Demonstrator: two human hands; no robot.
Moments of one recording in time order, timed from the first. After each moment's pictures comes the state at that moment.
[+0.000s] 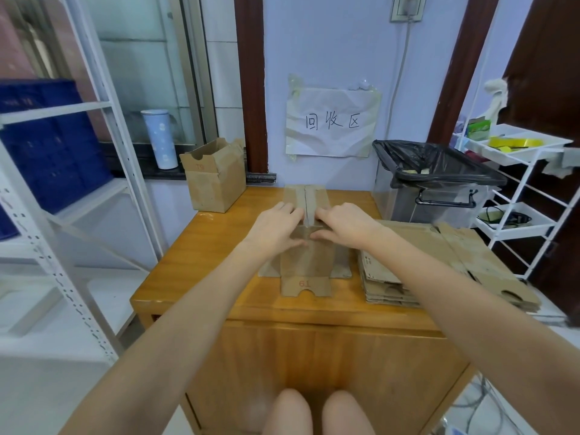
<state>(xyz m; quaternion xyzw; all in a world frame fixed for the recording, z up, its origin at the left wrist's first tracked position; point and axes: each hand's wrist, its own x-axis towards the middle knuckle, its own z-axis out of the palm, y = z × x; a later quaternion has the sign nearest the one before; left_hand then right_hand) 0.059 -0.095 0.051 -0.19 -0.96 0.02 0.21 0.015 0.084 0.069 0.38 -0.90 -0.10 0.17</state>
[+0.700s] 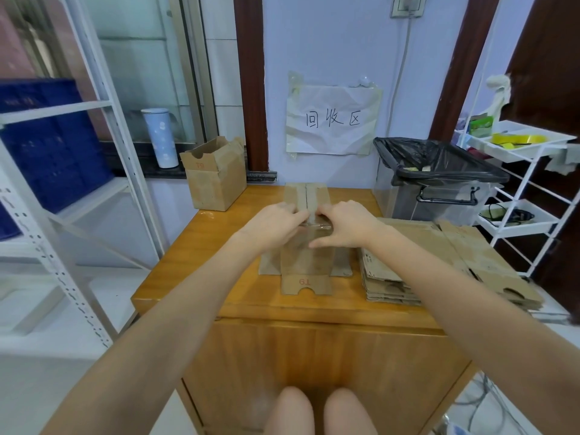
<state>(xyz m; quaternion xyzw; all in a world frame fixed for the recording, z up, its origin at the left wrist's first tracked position) 0.058 -0.098 0.062 -0.26 -0.94 0.09 0.20 0.023 0.088 0.072 0.35 -0.93 -0.03 0.13</state>
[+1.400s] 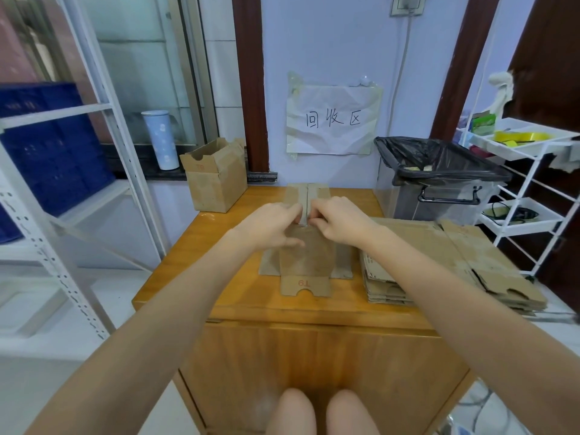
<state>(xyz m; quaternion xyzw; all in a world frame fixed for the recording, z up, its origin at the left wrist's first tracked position) 0.061 -0.105 0.073 -0.25 -0.96 0.00 0.13 0.035 0.074 0.081 0.37 -0.92 0.09 0.14</state>
